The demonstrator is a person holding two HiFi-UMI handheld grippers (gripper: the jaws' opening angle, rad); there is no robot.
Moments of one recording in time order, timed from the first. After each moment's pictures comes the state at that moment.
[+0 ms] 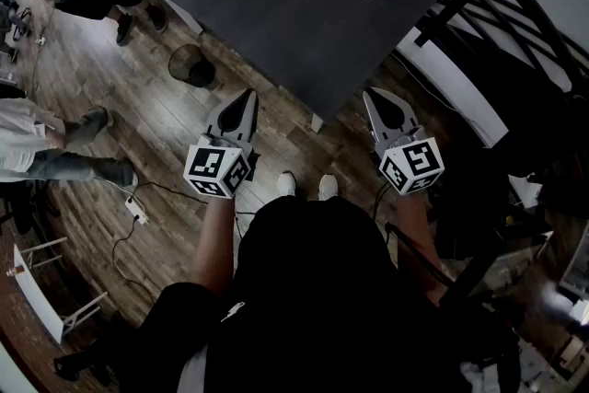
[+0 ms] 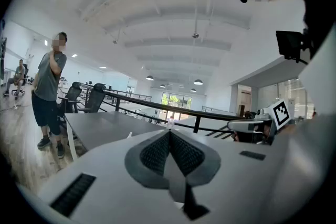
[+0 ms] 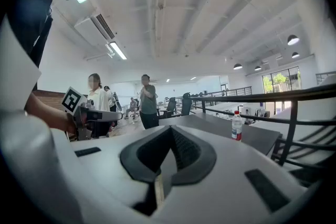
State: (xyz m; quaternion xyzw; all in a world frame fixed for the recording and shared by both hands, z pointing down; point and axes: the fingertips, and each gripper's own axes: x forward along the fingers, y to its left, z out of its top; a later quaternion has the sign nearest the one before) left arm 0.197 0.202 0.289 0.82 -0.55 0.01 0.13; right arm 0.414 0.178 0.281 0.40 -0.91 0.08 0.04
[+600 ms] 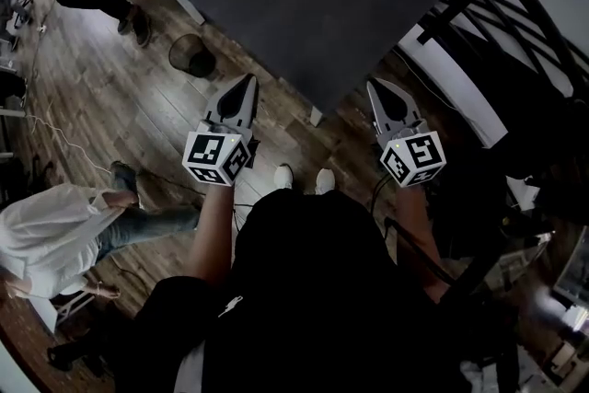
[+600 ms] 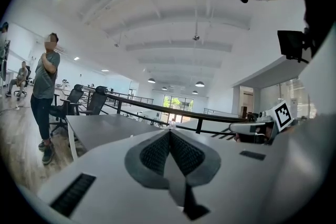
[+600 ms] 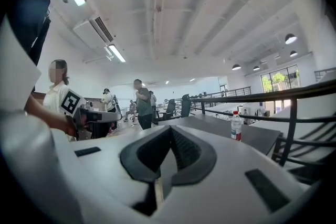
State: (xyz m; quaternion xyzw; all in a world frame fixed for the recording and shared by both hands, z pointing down) left arm 0.199 0.190 0.280 0.82 -0.56 0.00 0.12; right arm 0.420 0.168 0.277 0.40 -0.91 0.09 0.02
